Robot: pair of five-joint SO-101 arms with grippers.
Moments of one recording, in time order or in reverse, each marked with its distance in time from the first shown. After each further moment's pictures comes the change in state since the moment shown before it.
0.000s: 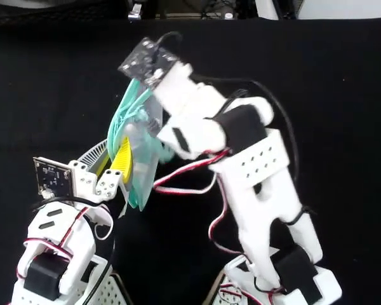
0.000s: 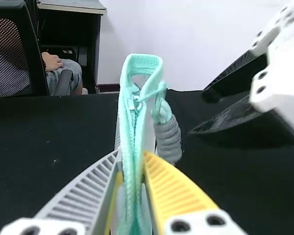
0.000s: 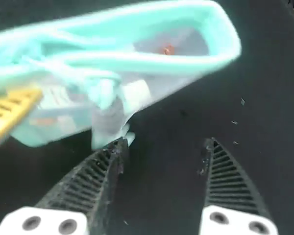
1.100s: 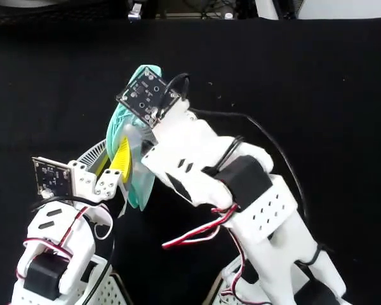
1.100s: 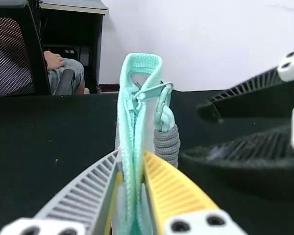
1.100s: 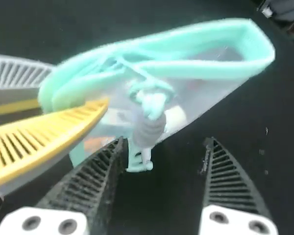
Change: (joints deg) left arm -0.4 0.0 0.0 0.1 0.1; right arm -7.7 -18.9 22.0 -15.5 -9.9
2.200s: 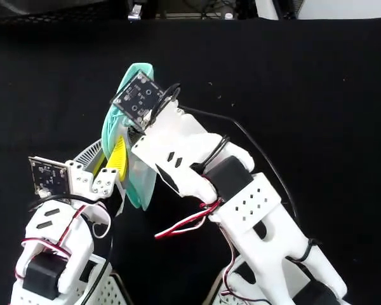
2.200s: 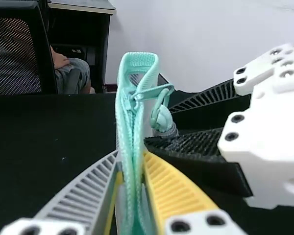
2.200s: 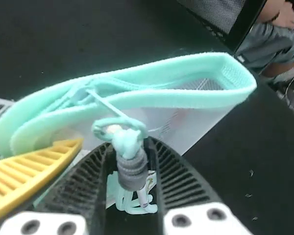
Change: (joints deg) left arm -0.4 0.0 0.0 0.0 0.1; right arm 0.1 -0.8 13.7 -22.9 5.7
